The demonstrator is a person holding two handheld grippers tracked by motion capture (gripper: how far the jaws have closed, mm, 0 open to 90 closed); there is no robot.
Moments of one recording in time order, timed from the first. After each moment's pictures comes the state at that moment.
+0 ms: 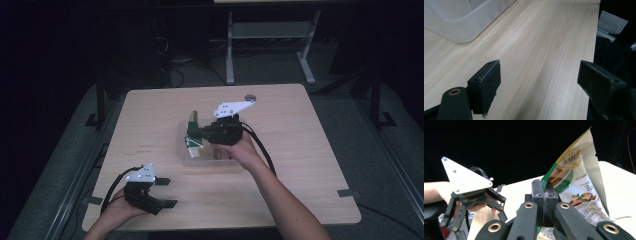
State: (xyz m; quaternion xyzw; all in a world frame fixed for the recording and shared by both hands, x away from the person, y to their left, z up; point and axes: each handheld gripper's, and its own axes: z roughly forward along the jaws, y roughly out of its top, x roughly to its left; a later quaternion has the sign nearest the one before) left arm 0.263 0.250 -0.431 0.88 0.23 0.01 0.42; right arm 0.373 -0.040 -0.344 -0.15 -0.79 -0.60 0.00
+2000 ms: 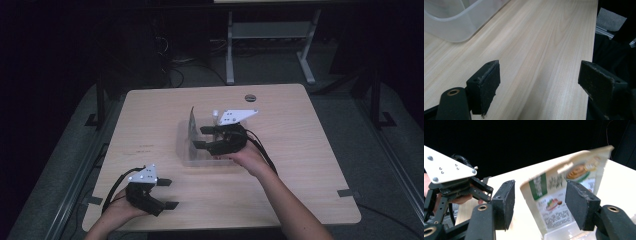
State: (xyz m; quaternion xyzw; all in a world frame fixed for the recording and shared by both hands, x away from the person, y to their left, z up) left arm 0.263 0.246 -0.434 0.88 0.22 0.01 0.42; right arm 0.361 -0.050 -0.358 -0.20 -0.79 -0.57 -0.04
